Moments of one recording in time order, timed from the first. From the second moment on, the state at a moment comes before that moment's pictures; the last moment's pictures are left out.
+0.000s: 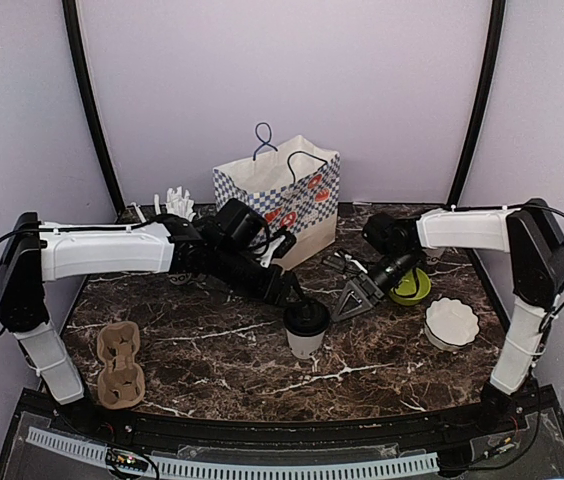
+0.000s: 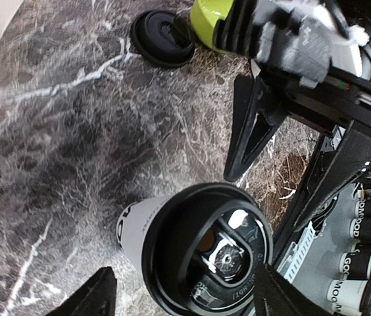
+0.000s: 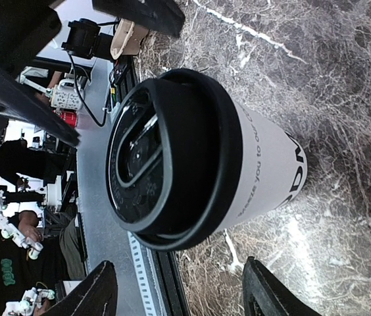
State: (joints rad) left arm -0.90 1.74 1.32 -0.44 0.36 -0.47; right arm 0.56 1.82 1.25 -0.92 -1.04 -0.32
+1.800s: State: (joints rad) left arm -0.91 1.45 1.01 -0.35 0.17 -0.59; right arm 0.57 1.90 1.39 -1.05 -0.98 -0.43
